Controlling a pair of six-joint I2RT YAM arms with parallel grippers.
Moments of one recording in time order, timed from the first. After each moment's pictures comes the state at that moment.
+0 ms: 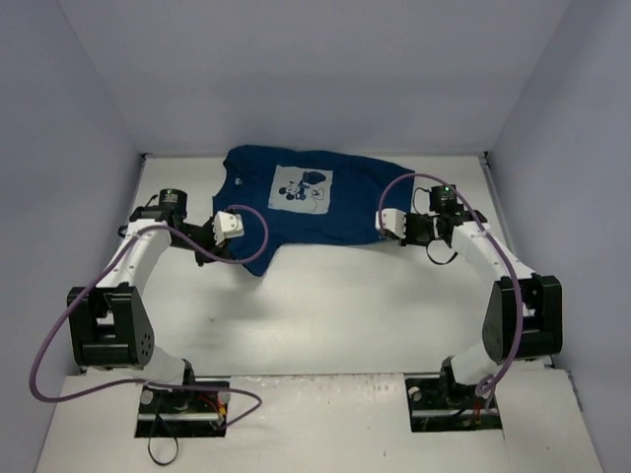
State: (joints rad) left arm 0.01 1.49 1.15 -0.91 0.78 1.19; right arm 0.09 1.52 1.03 -0.47 -0.53 -1.37
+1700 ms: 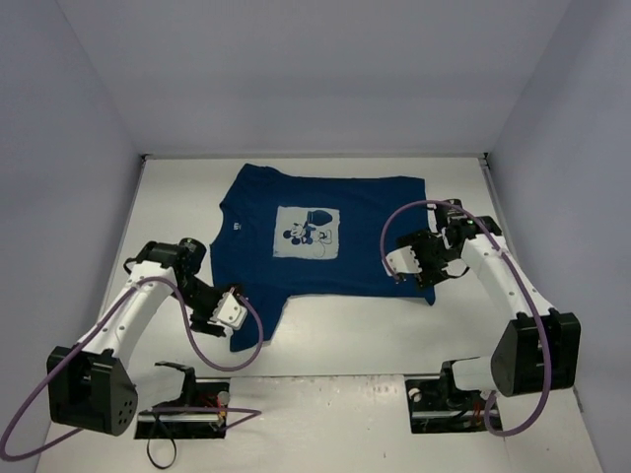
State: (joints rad) left arm -0.19 1.19 0.91 -1.40 0.70 1.81; right arm 0.11 1.35 1.01 -0.97 -0.38 -1.86
